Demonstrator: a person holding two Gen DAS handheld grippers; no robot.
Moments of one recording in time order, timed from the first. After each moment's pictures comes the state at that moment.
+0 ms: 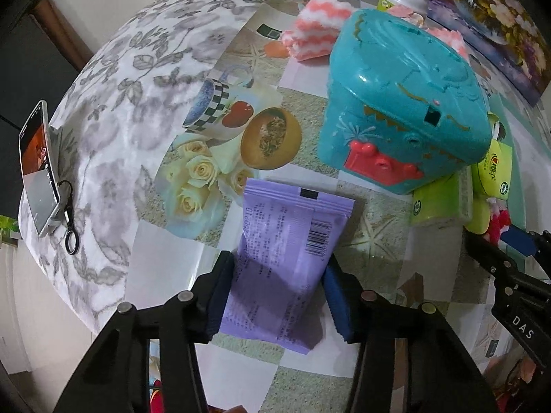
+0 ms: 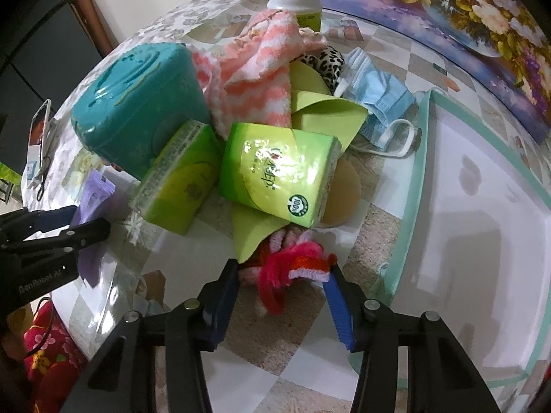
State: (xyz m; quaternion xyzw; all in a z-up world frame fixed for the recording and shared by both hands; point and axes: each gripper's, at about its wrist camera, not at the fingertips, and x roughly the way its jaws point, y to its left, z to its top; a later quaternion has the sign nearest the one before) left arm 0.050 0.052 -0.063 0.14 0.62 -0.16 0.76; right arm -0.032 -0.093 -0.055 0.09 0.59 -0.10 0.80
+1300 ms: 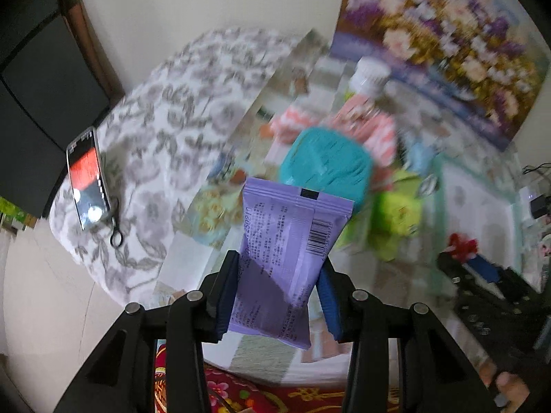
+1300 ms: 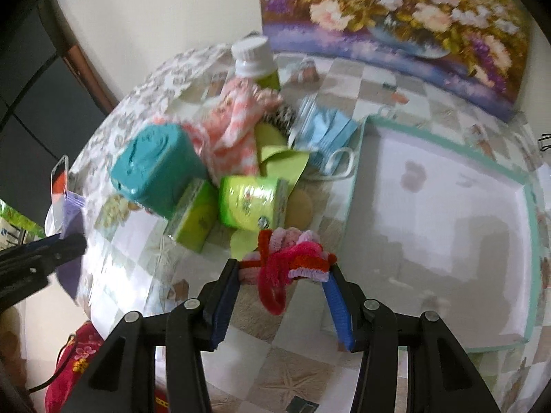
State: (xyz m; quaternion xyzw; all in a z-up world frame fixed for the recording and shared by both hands) left arm -0.010 0.067 0.077 0.09 0.55 -0.16 0.81; right arm -0.083 -0.118 0.023 0.14 0.52 -0.14 0.83
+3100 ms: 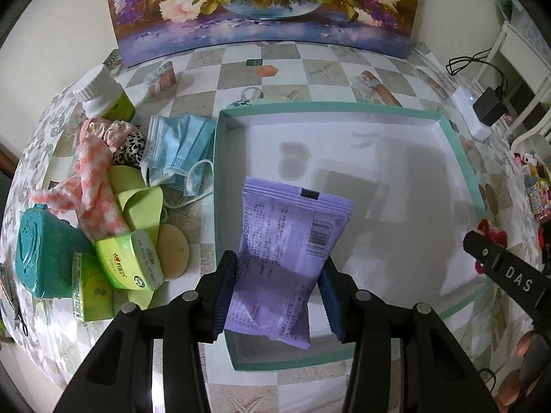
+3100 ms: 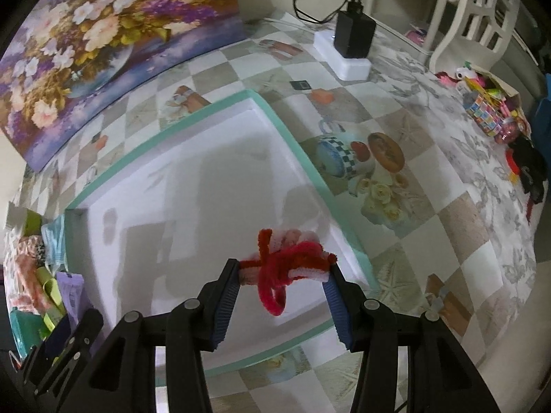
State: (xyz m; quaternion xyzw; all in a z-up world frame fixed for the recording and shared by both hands) left arm -0.081 -0.187 0.005 0.21 0.54 -0.32 0.75; right arm -0.226 -0.321 0.011 0.32 0.47 -0.45 0.69
